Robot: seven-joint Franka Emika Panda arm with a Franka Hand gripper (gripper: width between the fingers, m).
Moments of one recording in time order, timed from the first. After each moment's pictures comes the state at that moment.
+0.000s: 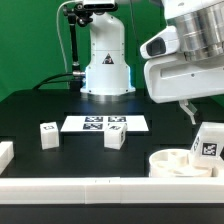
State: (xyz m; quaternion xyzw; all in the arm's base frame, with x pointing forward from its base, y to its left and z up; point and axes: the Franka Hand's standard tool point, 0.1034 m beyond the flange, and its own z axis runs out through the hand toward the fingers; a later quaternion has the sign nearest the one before) arm 0.636 0.136 0.102 -0.96 0.24 0.03 0.16
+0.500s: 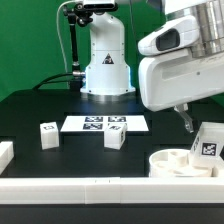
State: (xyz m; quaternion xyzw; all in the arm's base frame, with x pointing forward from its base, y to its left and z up) arm 0.649 0.123 0.103 -0.99 -0.09 -0.06 0.11
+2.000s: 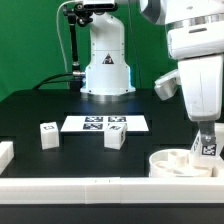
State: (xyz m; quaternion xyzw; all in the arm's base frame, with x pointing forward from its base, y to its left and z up) arm 0.646 0.111 0.083 -0.81 -0.58 -0.09 0.02
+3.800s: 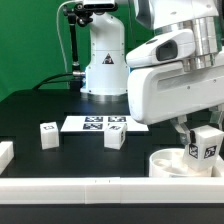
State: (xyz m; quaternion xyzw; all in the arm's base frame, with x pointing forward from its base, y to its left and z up) arm 0.649 0.102 0.080 -0.99 -0.12 -0.10 0.07
